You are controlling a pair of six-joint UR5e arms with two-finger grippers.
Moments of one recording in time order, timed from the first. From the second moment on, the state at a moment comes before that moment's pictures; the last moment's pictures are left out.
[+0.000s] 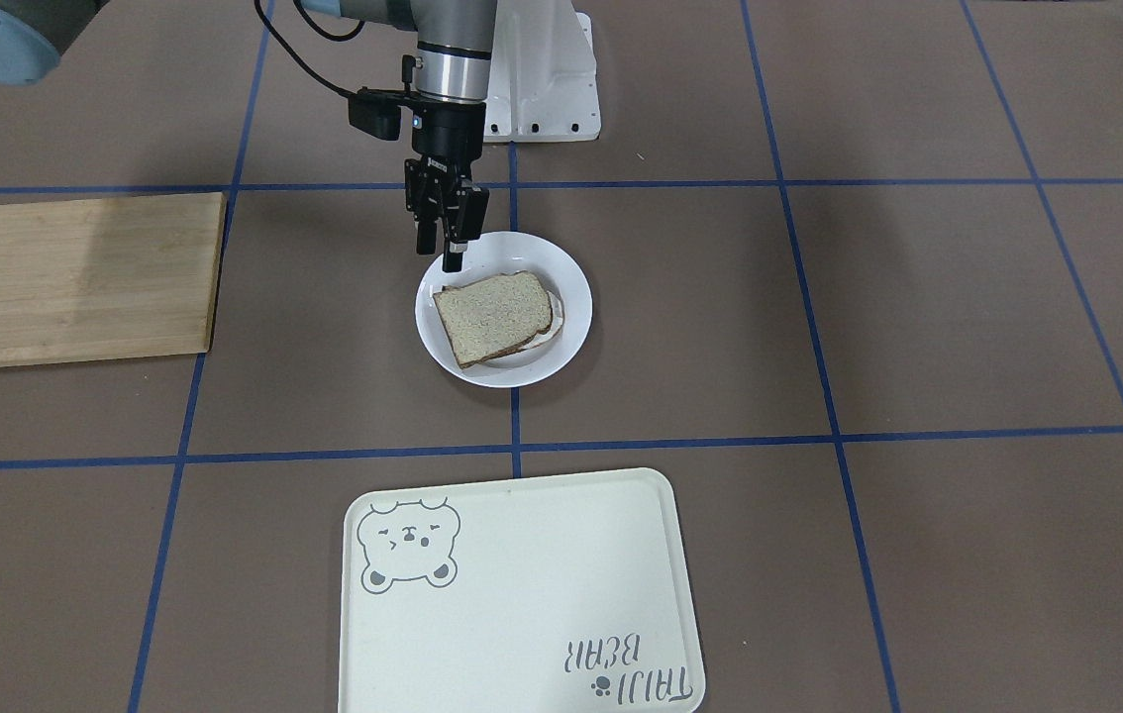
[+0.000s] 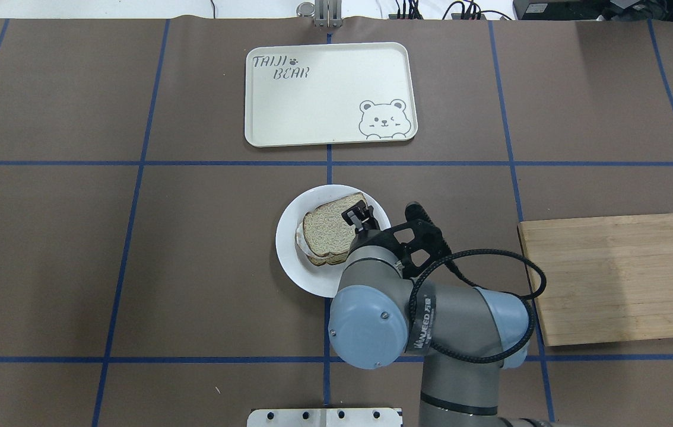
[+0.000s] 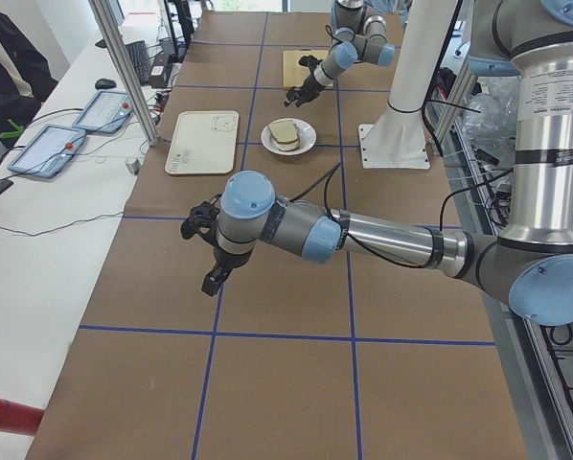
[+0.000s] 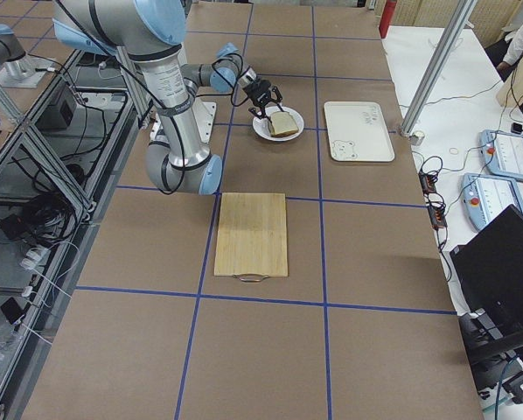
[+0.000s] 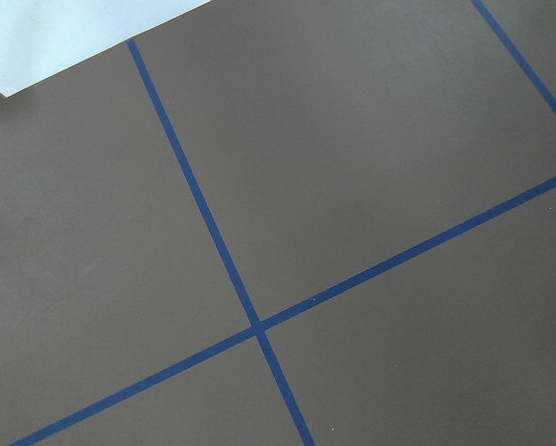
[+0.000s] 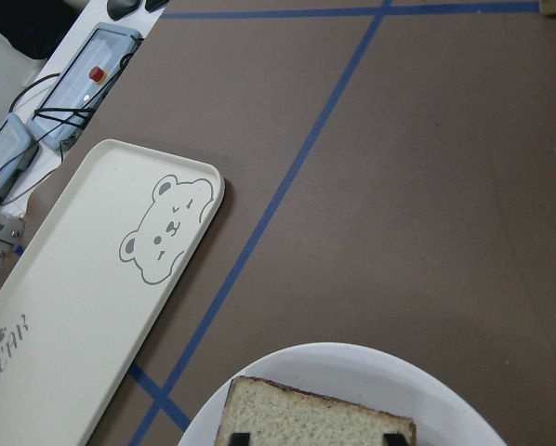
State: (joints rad) left arm -1.61 -1.54 -1.79 -1.77 -2.37 0.21; right arm 0.26 -0.97 1.93 -1.82 1.10 2.31
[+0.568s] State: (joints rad) left arm -1.60 -1.55 -1.80 -1.82 -2.48 0.18; right arm 0.73 -1.07 1.98 -1.81 1.69 1.38
